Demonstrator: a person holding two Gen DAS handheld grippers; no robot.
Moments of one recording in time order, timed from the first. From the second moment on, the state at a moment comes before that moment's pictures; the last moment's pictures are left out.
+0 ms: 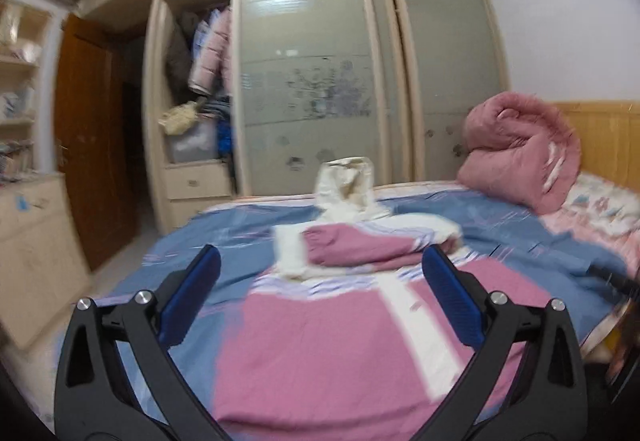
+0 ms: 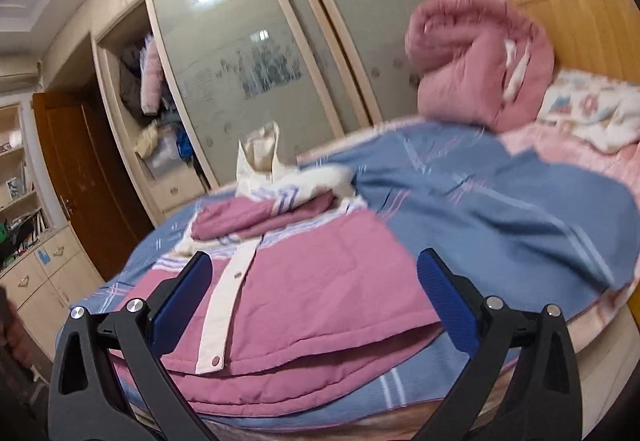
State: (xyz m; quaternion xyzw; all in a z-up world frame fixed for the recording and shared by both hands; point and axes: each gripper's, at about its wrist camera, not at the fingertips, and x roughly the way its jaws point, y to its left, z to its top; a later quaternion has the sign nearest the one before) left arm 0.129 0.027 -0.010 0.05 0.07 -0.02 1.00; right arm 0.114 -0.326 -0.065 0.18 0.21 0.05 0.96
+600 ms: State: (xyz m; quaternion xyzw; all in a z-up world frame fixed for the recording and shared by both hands) left arm 0.299 0.045 -0.064 0.05 0.04 0.02 1.00; right arm 0.458 -0.155 0.006 -0.01 0.28 0.12 0.95
